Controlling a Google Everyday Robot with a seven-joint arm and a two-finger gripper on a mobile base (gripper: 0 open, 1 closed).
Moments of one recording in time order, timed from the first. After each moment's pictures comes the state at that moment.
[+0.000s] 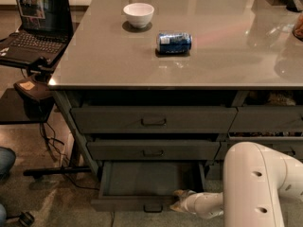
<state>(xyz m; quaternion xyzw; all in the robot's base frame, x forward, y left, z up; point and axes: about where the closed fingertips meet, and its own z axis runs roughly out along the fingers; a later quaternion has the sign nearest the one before) 0.499 -0.138 0.174 -0.55 0.78 0.06 0.30</state>
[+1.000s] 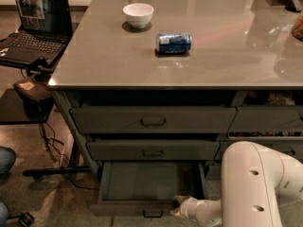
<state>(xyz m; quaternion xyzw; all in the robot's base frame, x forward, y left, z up) 0.468 -0.138 0.170 -0.55 0.78 0.05 0.30</state>
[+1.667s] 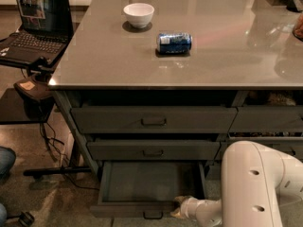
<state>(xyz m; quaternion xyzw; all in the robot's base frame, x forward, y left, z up) 0.468 -0.136 0.173 -0.55 0.78 0.05 0.30</state>
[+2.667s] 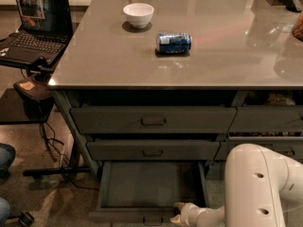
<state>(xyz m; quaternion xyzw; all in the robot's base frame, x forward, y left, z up) 0.440 -0.131 0.170 -0.54 0.78 0.06 0.30</state>
